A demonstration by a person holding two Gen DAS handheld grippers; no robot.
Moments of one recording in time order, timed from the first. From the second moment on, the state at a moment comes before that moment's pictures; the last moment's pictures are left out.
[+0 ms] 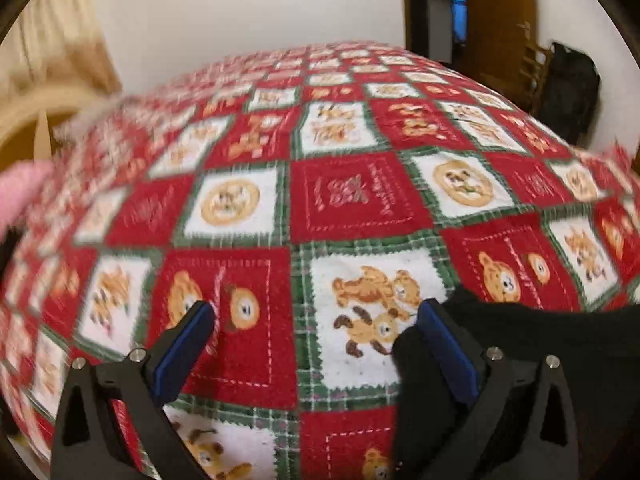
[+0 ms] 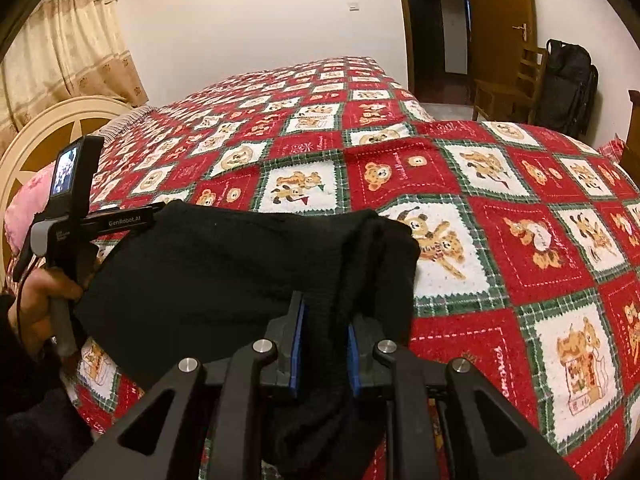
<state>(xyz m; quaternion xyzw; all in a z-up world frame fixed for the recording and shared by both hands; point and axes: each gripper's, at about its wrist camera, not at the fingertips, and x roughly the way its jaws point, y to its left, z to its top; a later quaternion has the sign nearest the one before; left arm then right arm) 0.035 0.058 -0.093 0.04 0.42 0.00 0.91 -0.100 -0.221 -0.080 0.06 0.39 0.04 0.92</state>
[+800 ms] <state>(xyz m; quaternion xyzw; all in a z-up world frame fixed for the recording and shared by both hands) -0.016 0.019 -0.069 0.13 0.39 -0.06 0.91 -0.146 -0.197 -0.069 0.03 0.40 0.06 0.92</state>
